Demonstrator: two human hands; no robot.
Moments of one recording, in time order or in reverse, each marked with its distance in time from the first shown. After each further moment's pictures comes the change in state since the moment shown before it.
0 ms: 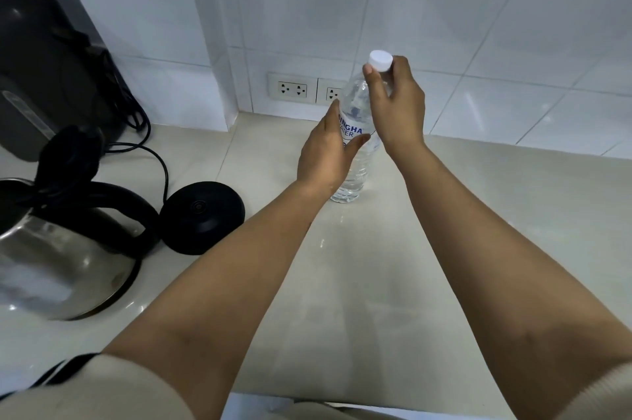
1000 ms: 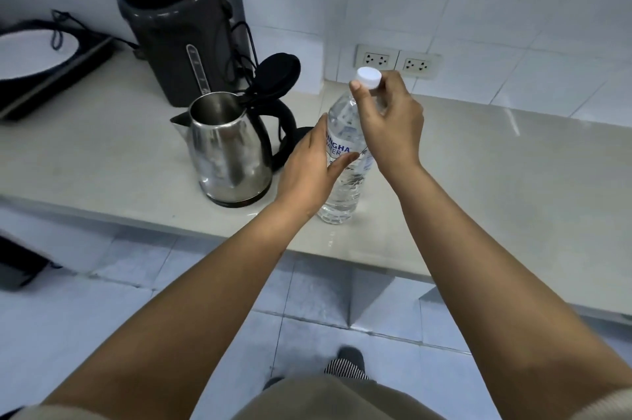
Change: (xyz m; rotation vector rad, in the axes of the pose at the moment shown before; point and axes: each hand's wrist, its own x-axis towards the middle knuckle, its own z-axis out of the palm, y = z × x) left_hand -0.214 -0.066 -0.220 0.143 0.009 -0.016; right_hand -0.238 -0.174 0.049 0.047 0.006 -0.108
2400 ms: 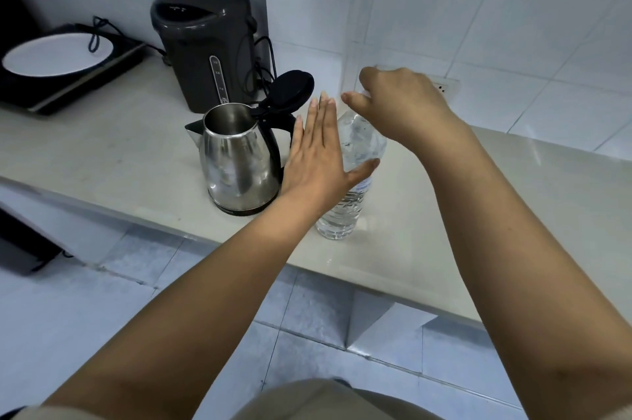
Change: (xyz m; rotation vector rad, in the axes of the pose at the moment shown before) left_hand 0.018 0.030 -0.012 0.402 0.019 0.010; right_hand 0.062 -0.044 -0.023 -0.749 -0.570 -0.362
